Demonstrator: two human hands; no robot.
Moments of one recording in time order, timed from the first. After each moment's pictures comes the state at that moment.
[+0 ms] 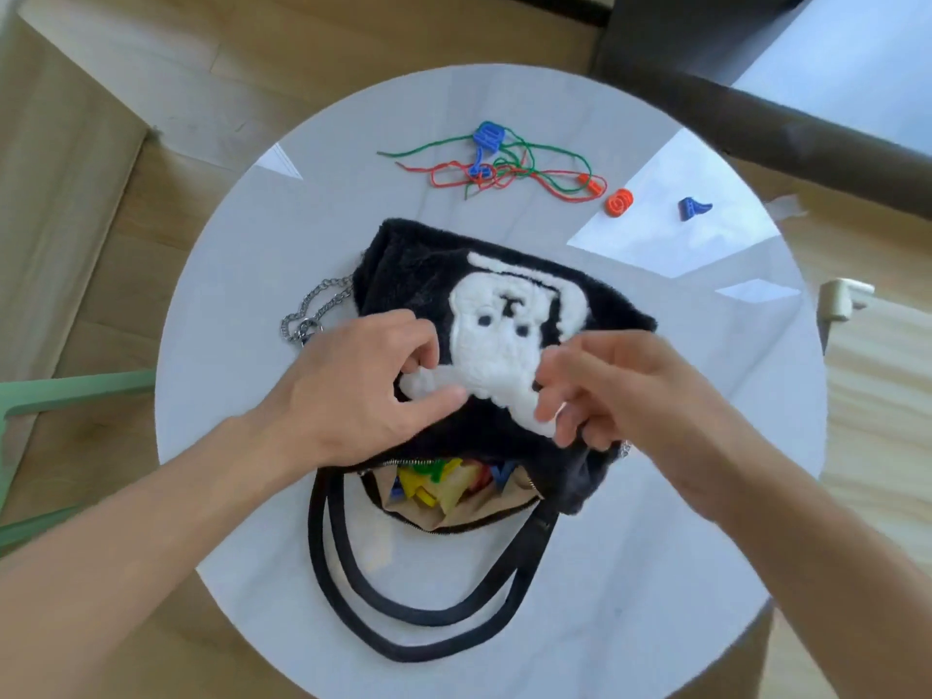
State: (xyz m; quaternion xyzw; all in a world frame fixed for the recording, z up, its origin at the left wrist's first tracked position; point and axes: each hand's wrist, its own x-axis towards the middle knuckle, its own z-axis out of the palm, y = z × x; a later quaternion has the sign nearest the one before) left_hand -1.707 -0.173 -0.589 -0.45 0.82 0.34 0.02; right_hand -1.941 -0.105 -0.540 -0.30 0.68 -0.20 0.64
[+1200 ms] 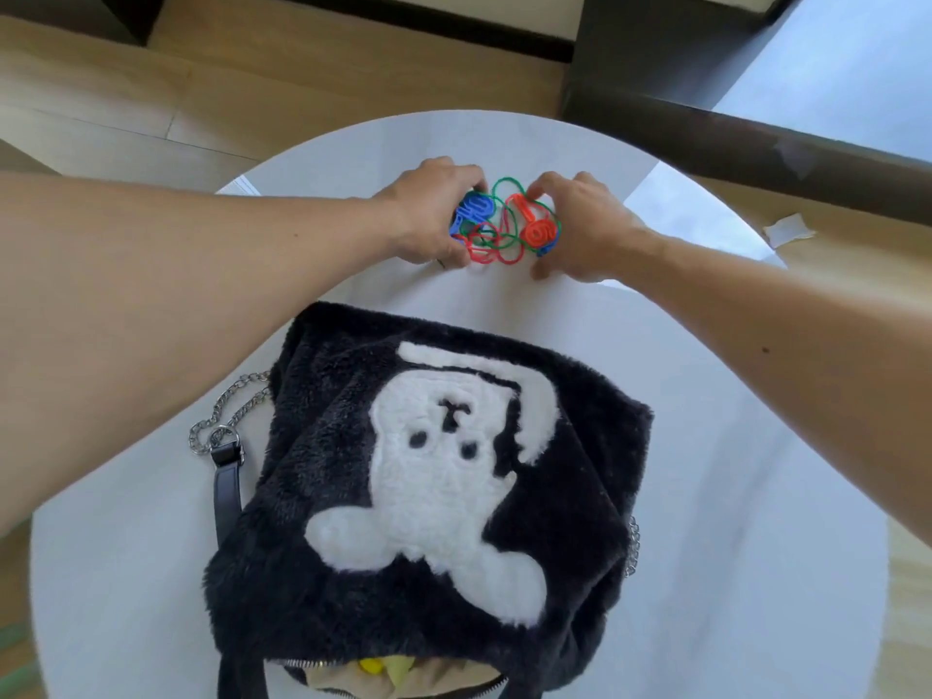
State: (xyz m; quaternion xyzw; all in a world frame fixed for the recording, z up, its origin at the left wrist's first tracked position) left_hand -1.867 -0.391 -0.708 -0.44 0.85 0.28 0.10; right_hand -2.048 -0.315 -0.702 -0.59 0.75 0.02 0.30
